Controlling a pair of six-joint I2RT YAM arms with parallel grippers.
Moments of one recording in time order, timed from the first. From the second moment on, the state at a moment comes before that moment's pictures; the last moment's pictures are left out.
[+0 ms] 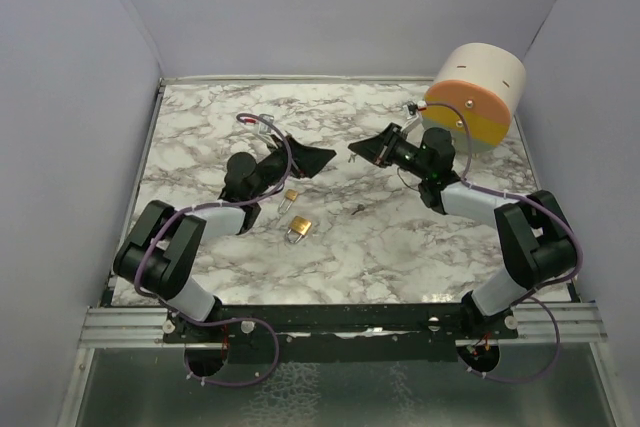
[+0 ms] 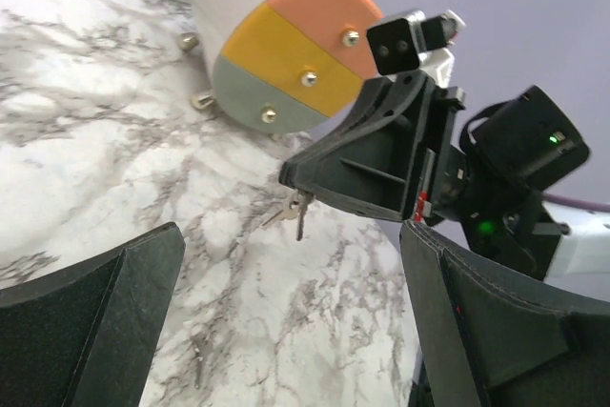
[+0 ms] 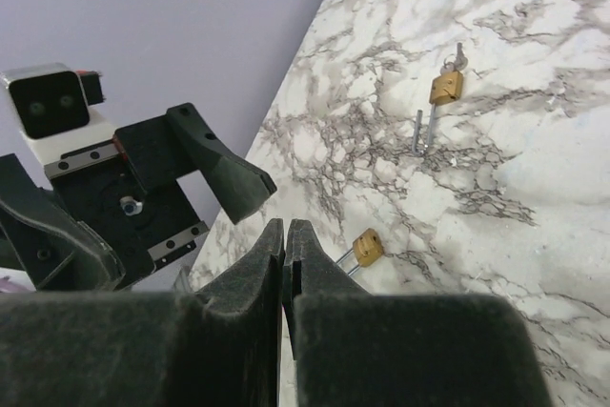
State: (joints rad) left arm -0.42 1.59 0.59 1.19 0.47 -0.92; right arm 0.38 1.59 0.77 0.80 -0.53 0.86
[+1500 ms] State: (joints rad) left arm -0.53 1.56 0.75 0.06 -0.17 -0.42; right arm 0.38 1.59 0.76 0.64 -0.40 0.79
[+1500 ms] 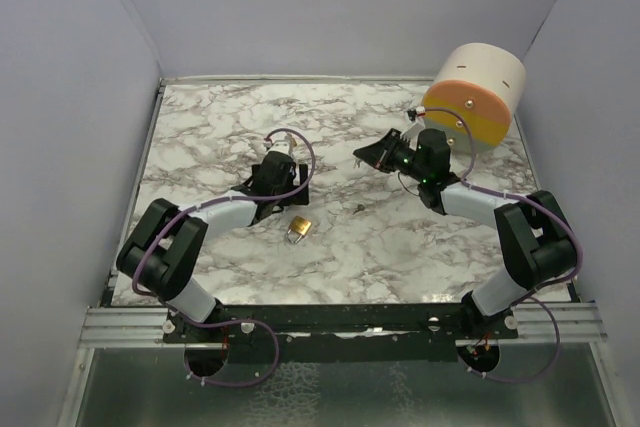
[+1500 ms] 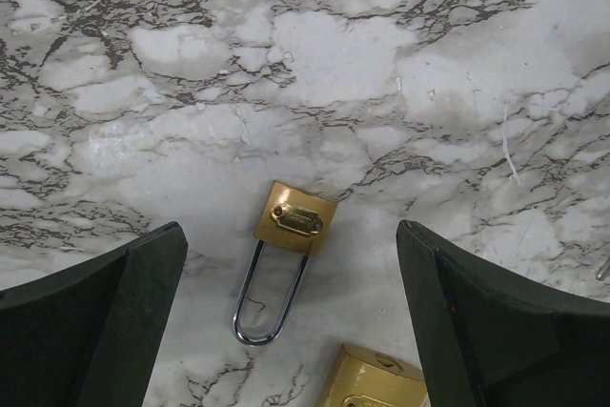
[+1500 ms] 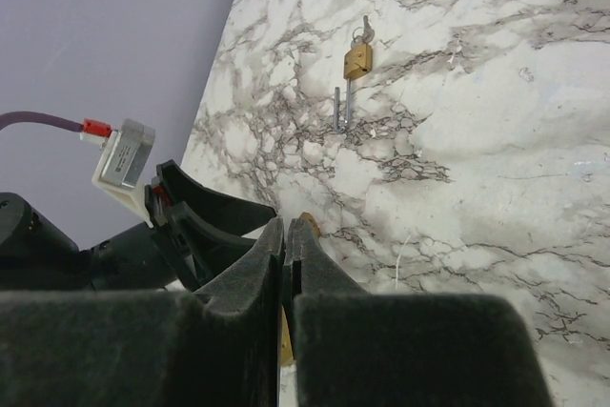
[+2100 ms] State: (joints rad) left arm -0.59 1.62 0.77 0.02 -0.27 -0.38; right arm 0.38 1.59 0.75 0.64 -0.40 0.79
